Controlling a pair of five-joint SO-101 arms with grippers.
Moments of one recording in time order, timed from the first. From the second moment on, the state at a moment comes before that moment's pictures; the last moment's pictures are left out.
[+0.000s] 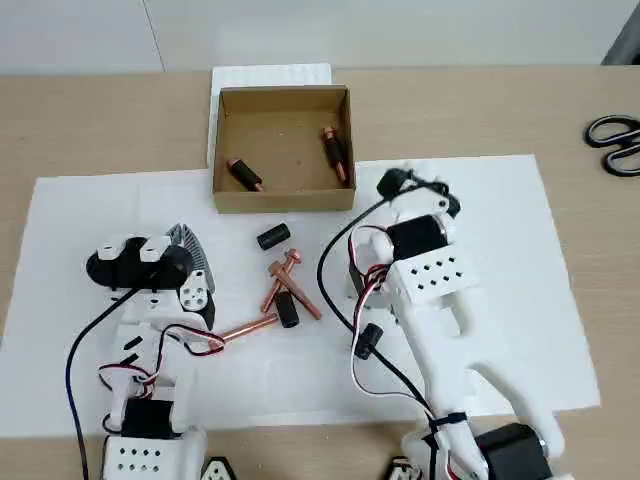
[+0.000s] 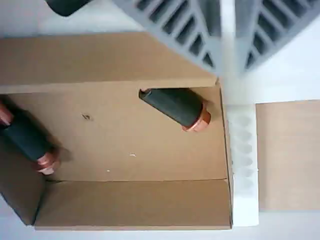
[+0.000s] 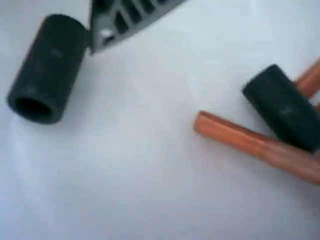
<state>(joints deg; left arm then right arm) -1.3 -94.4 96.7 20.4 6.7 -22.8 -19.0 27.3 86.7 -40.7</state>
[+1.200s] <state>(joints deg) -1.3 -94.4 96.7 20.4 6.7 -27.2 -17.6 37.0 78.7 -40.7</state>
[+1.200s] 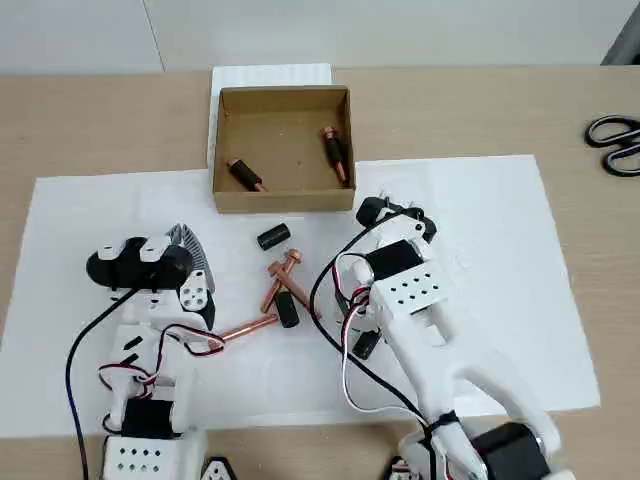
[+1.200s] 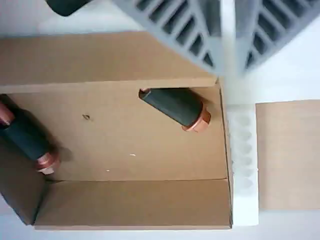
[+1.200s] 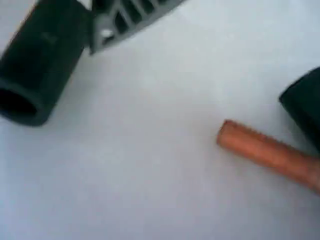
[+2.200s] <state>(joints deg) -1.3 -94.4 96.7 20.4 6.7 -27.3 -11.9 37.3 75.0 -40.7</state>
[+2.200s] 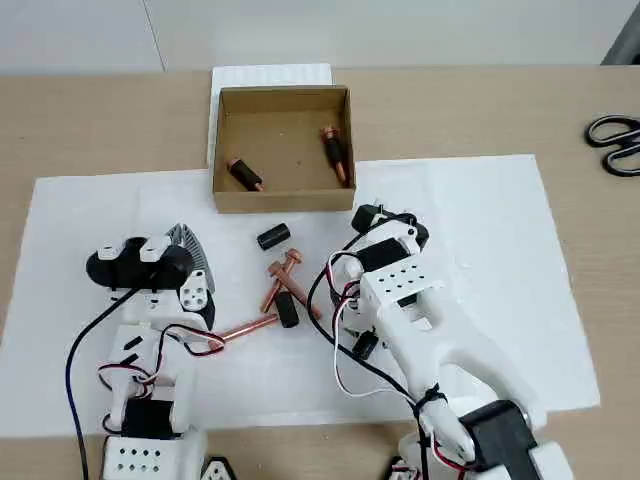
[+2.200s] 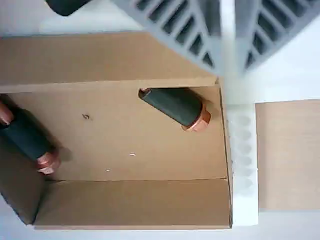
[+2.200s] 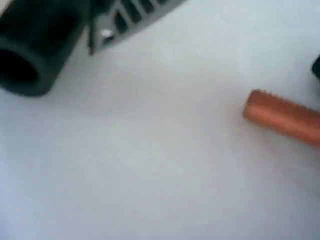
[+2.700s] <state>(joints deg) -1.3 -94.4 96.7 20.4 6.7 -30.1 -11.9 39.0 73.6 -40.7</state>
